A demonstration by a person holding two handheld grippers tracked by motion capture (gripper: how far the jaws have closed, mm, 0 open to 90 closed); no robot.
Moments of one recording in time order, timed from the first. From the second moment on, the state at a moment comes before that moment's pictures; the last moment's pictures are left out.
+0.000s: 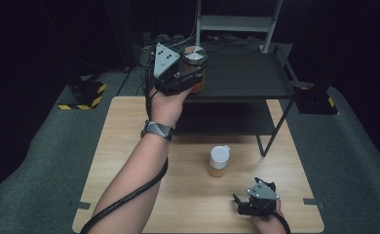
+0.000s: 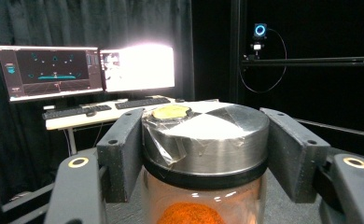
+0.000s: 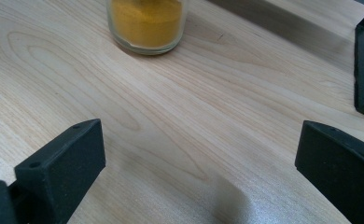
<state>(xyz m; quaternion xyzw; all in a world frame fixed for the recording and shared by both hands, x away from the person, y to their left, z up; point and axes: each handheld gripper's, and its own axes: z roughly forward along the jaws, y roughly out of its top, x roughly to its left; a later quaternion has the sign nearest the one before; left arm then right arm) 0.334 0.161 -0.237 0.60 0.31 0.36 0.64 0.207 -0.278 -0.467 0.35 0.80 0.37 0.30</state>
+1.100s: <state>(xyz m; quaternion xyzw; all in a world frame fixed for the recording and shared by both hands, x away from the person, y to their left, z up) 0.284 0.193 -0.234 0.62 0.32 0.35 0.63 0.208 -0.278 -0.467 0.36 0.80 0.37 0.30</state>
